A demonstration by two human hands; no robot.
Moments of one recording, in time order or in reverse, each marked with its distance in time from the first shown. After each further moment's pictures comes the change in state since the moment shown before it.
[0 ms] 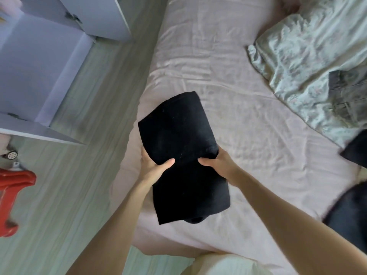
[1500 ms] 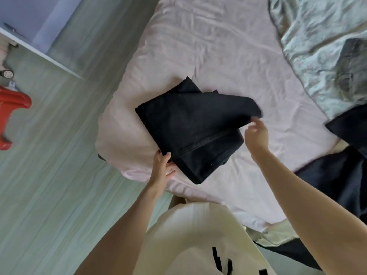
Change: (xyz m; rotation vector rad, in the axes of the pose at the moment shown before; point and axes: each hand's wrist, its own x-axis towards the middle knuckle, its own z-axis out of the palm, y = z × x) left_hand -0.168 -0.108 0.102 -0.600 -0.021 -0.348; right_hand -0.054 0.087 -0.106 -0.286 0.499 -0.028
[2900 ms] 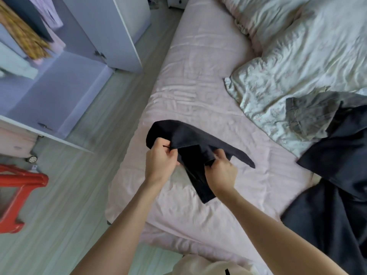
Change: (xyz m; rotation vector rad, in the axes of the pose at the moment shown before) left_hand -0.079 0.209 0.088 0.702 0.187 0.799; right_hand -0.082 -0.110 -0.010 -0.358 0.279 -0.632
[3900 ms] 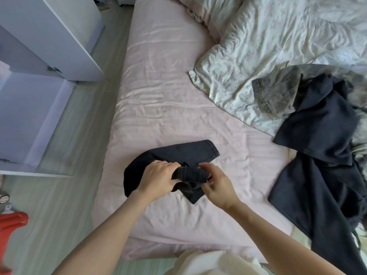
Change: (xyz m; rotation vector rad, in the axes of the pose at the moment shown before) left_hand 0.017 -0.028 0.051 0.703 -0.484 0.768; right_hand -0.034 0.065 -0.015 0.434 -0.247 0.080
